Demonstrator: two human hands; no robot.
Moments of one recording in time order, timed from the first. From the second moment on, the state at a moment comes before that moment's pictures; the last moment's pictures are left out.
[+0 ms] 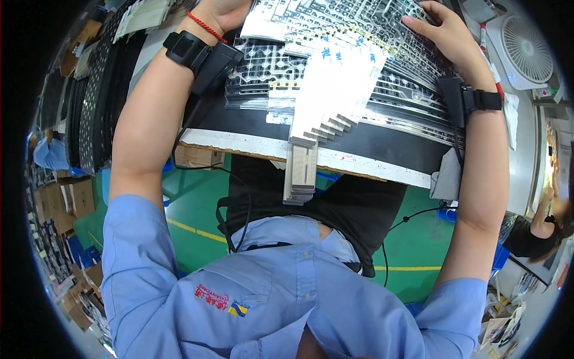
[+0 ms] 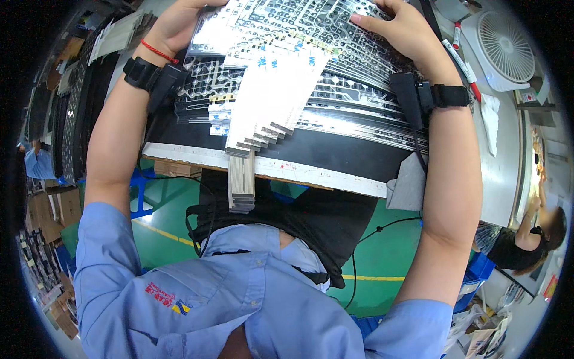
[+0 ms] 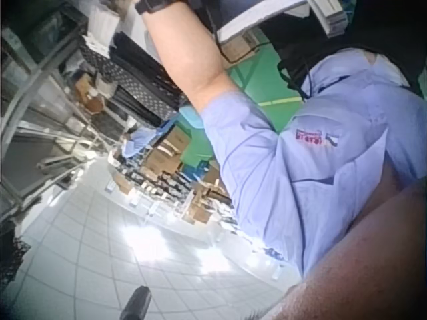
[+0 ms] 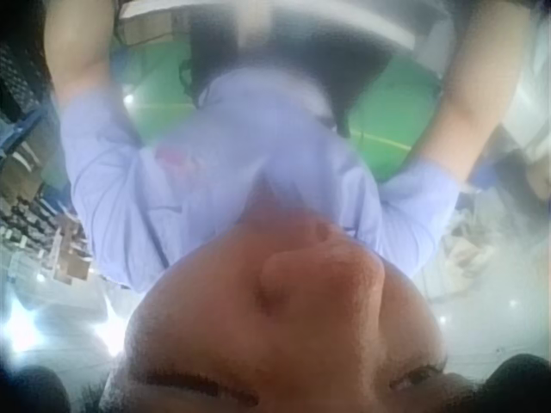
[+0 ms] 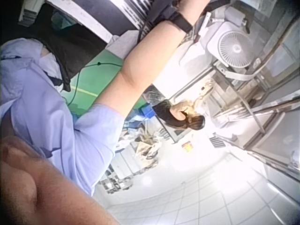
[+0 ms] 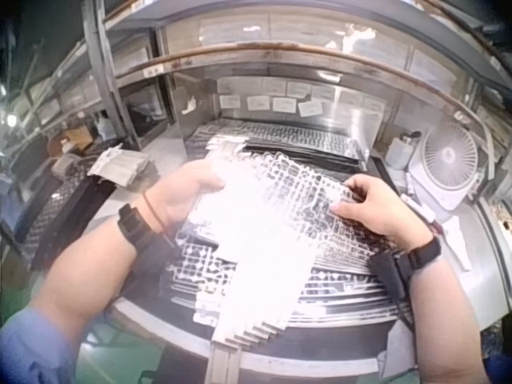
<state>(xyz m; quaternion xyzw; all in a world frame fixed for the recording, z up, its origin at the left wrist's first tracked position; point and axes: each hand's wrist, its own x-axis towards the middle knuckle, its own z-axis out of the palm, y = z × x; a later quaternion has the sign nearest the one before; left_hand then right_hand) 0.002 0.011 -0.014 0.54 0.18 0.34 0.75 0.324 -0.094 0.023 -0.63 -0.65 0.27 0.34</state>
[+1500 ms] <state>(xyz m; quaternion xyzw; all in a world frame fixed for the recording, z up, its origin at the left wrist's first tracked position) 0.004 0.007 -0.011 0.54 0.26 0.36 0.72 0.318 -0.093 0.025 -0.67 -0.63 0.24 0.30</state>
